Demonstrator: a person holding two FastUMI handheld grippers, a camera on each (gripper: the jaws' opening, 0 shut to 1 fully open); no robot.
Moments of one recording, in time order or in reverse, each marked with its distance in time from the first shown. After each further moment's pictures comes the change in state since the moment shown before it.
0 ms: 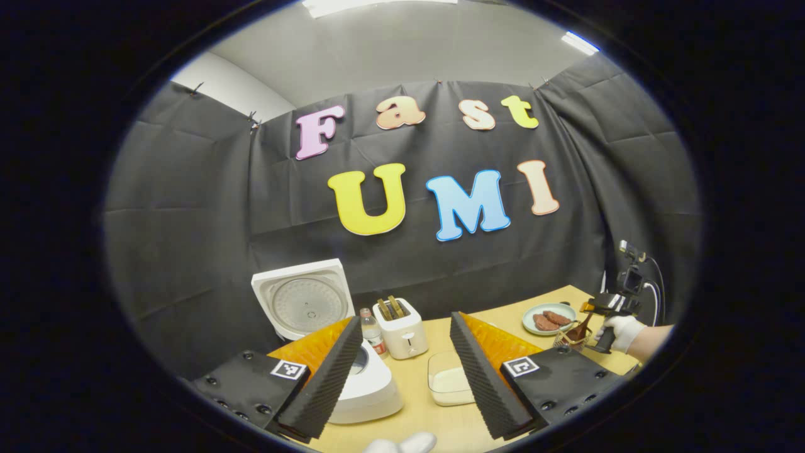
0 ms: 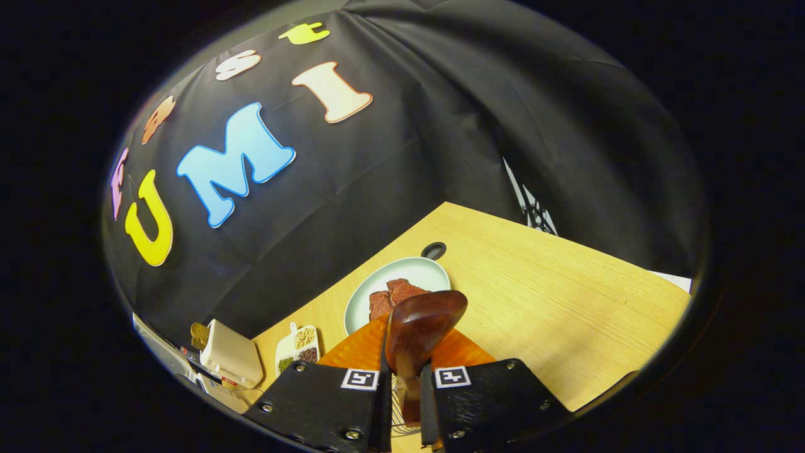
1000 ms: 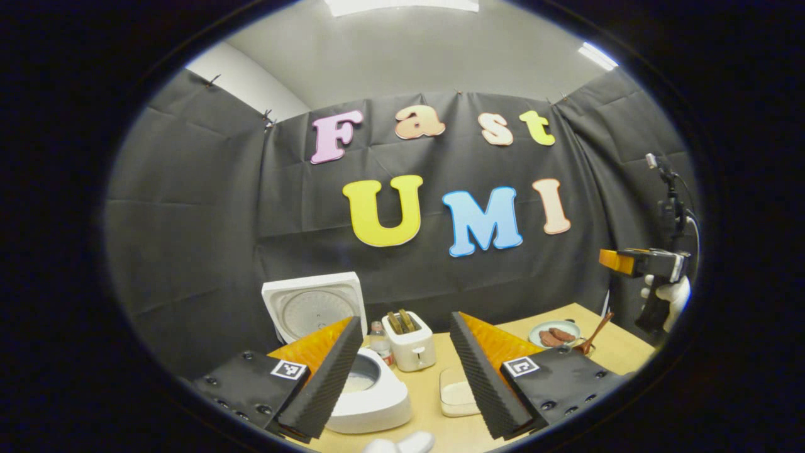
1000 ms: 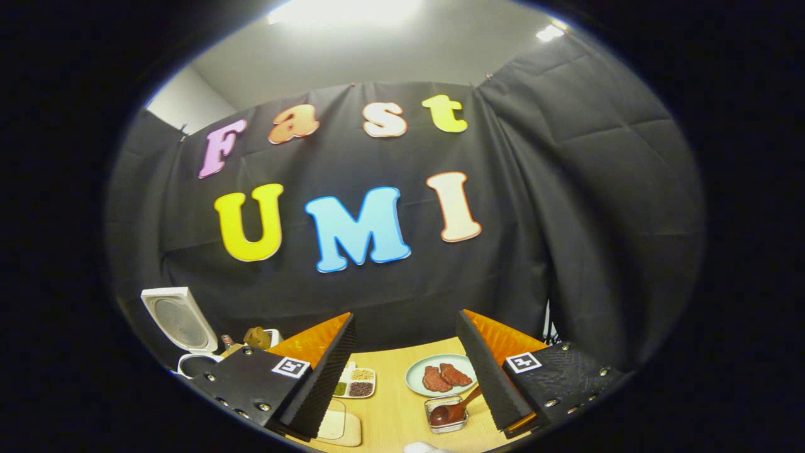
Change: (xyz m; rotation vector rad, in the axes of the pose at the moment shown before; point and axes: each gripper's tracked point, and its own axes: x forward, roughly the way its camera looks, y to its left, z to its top) left arm 0.024 0.062 0.039 -0.060 -0.070 0.035; right arm -0.250 0.191 0.105 -0.486 -0.408 0.266
